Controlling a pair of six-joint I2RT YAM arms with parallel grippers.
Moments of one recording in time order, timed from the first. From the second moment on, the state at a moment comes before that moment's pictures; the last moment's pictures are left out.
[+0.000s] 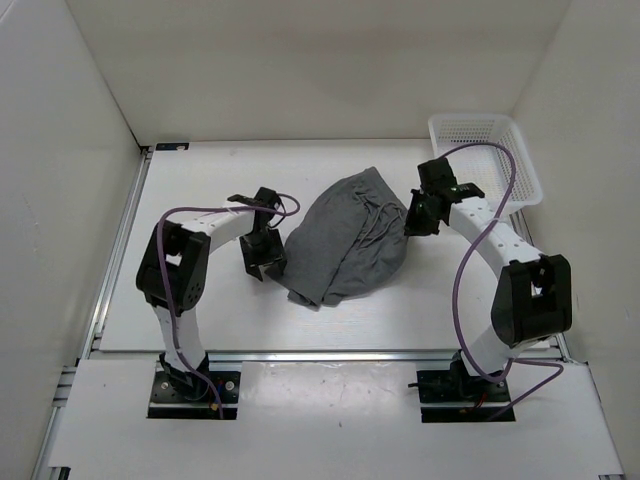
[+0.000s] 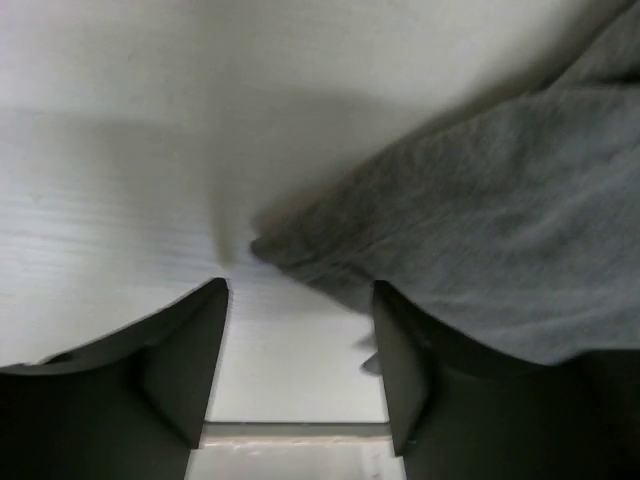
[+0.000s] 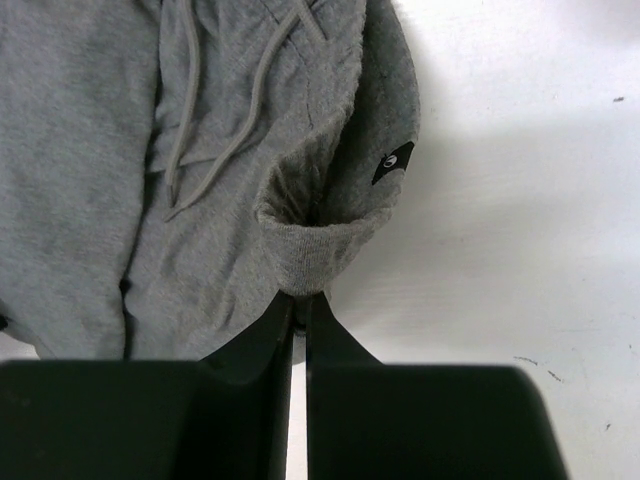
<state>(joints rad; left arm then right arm) -0.41 1.87 1.25 -0.86 0.04 -0.65 0.28 1.58 1.25 -0.71 0.01 0.47</state>
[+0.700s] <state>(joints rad) -0.18 1.78 1.92 -1.03 -0.04 -0.59 0.29 1.30 1.18 -0.77 -0.10 0.39</state>
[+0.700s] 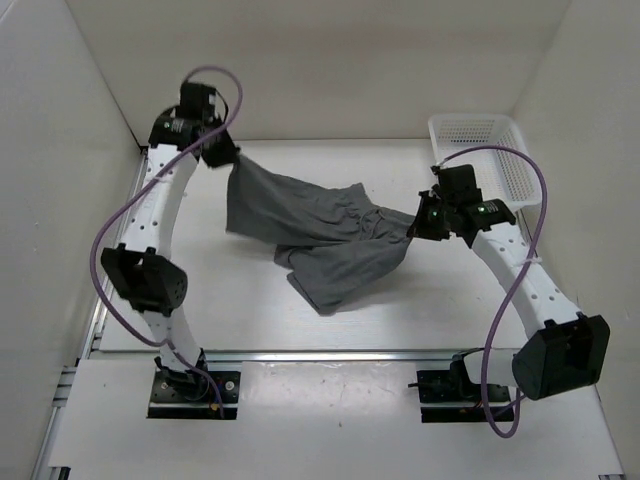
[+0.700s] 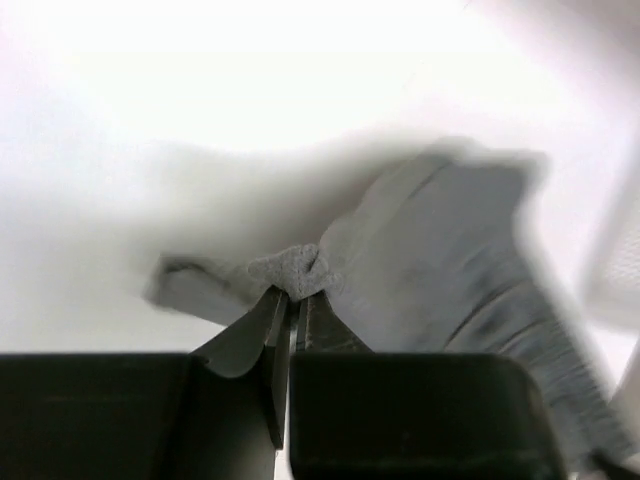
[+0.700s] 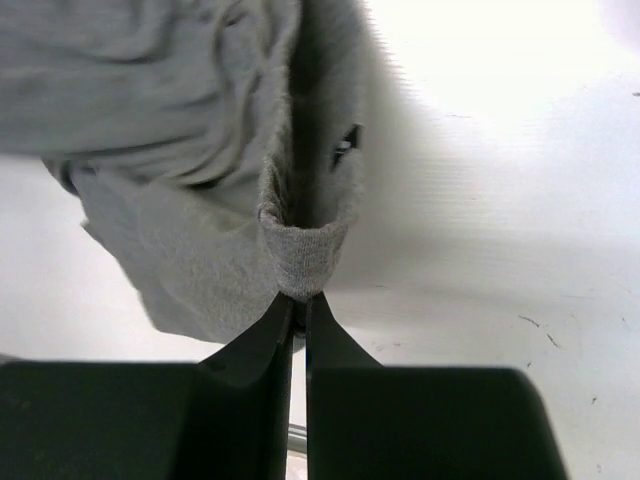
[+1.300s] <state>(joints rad) -0.15 2.09 1.91 -1.12 -0.02 -0.53 0.42 1.42 1.09 -0.75 -0.14 0.41</state>
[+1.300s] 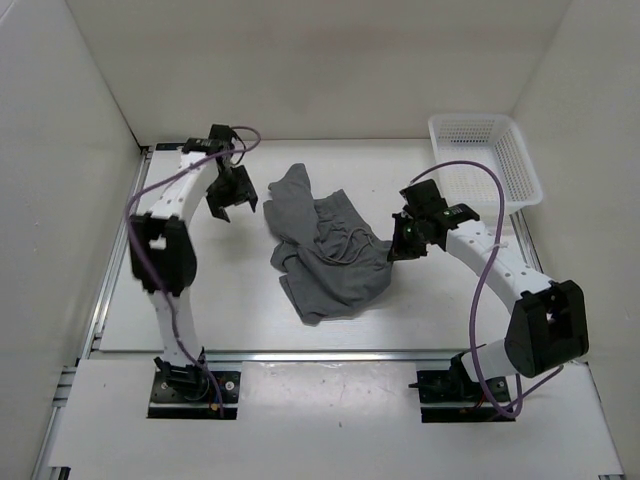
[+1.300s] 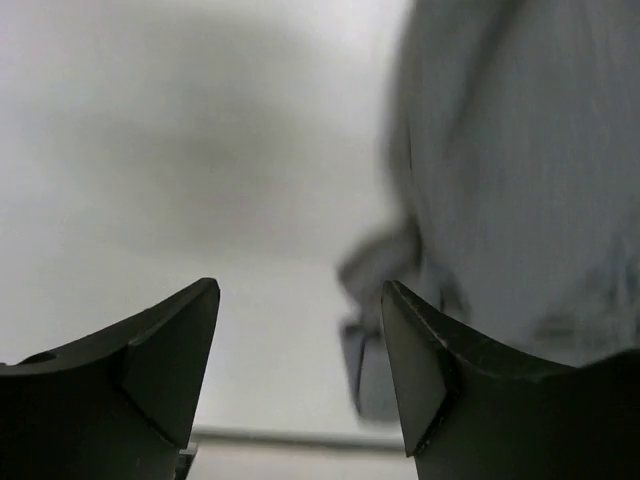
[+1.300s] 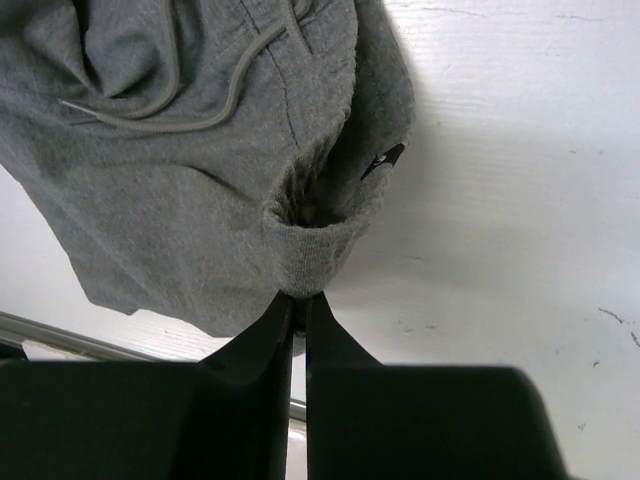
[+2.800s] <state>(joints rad) -0.54 1.73 1.08 -0.71 0.05 -0.94 0.37 1.39 1.07 -0.72 -0.15 0.45</state>
